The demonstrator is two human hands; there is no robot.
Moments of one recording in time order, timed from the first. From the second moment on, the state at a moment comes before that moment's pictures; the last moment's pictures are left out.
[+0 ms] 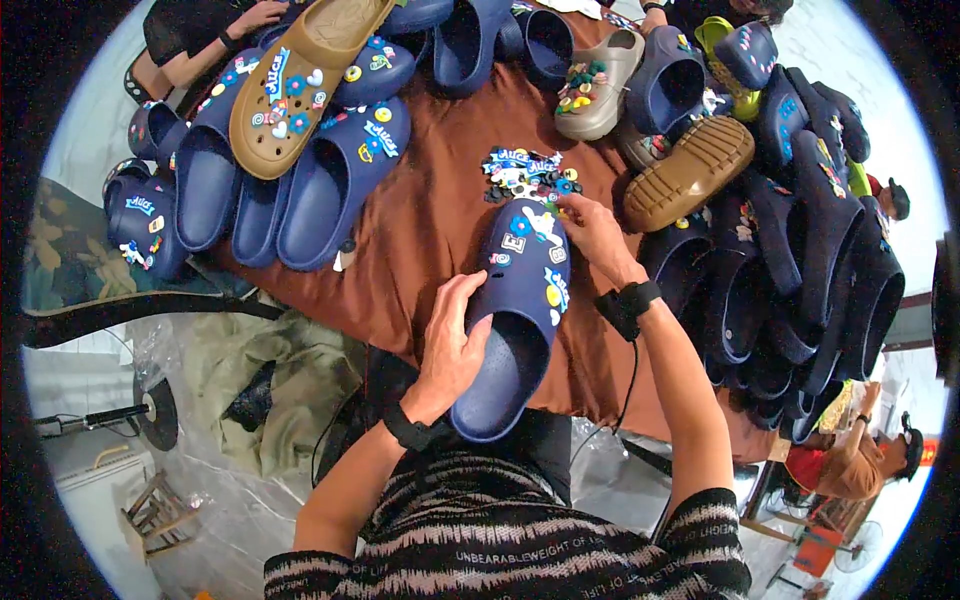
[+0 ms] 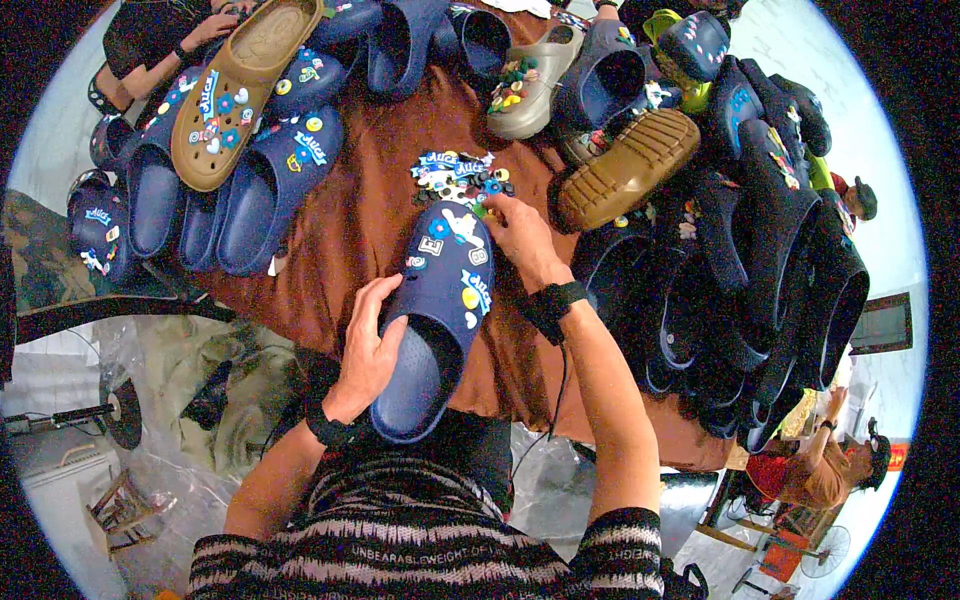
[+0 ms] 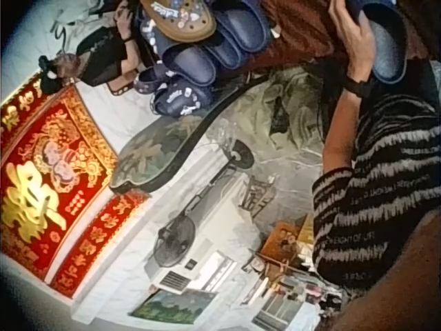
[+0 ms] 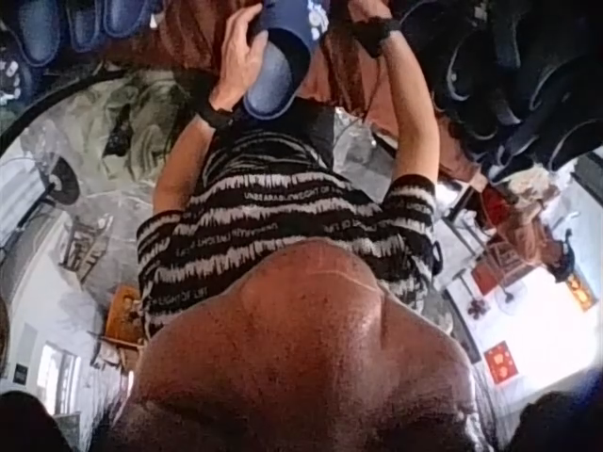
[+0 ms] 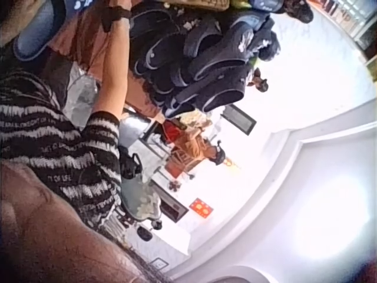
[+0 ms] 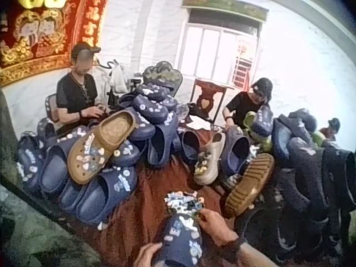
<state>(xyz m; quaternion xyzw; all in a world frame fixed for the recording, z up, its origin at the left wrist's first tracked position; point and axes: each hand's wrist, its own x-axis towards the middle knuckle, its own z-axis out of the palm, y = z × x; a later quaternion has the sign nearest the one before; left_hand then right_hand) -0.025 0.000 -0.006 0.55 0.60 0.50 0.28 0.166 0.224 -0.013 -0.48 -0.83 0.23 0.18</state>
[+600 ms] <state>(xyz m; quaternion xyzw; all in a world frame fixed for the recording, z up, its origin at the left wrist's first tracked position) -0.026 -0.001 -0.010 0.56 0.60 0.51 0.25 0.160 0.235 -0.014 -0.49 -0.82 0.21 0.20</state>
